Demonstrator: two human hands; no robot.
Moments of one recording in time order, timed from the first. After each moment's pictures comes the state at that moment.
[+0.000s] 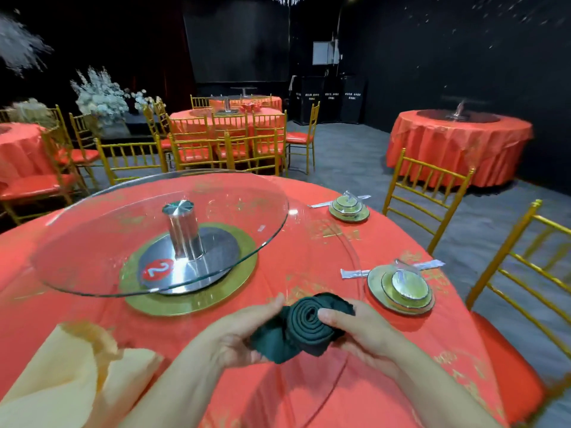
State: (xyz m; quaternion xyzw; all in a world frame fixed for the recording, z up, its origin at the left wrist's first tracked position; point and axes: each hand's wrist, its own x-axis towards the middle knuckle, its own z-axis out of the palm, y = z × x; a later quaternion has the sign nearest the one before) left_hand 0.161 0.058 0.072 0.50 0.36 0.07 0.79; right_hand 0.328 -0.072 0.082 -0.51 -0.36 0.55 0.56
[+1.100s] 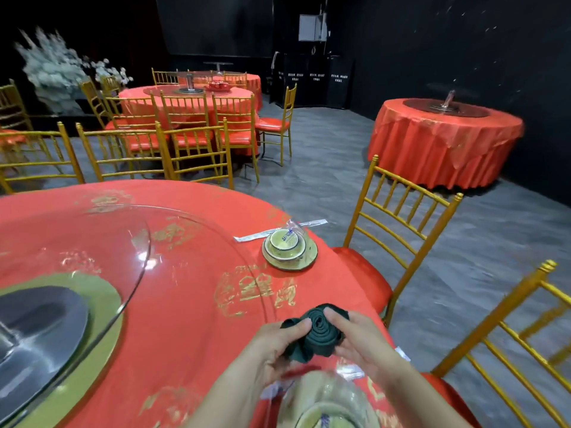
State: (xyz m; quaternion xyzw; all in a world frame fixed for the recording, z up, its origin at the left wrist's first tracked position) left_hand 0.539 0.148 0.031 0.41 0.41 0.11 0.81; right_hand 0.681 0.058 0.024 -0.63 -0.17 0.49 0.57
